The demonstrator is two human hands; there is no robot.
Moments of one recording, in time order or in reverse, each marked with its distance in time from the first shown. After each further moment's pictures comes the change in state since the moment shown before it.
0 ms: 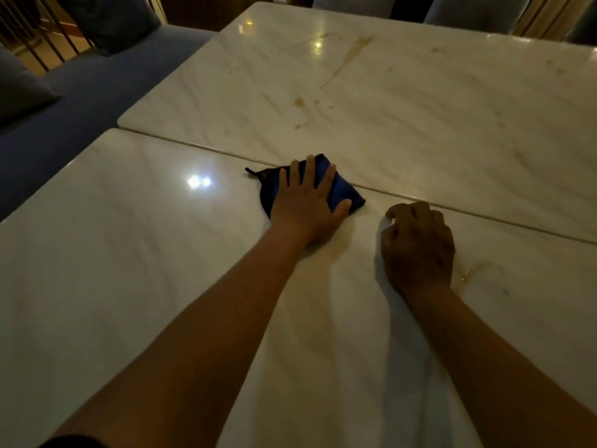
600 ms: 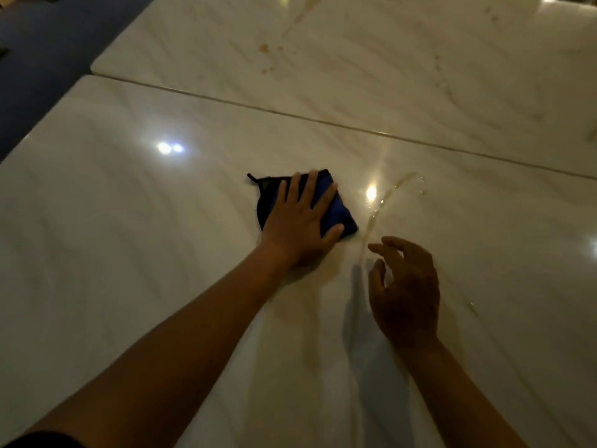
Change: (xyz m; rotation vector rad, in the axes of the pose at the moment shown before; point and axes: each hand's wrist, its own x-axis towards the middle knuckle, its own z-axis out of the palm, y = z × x) left_hand -0.173 0.066 0.016 0.013 -0.051 0.204; right_hand -0.208 0.020 -0.120 0.249 -0.046 0.114
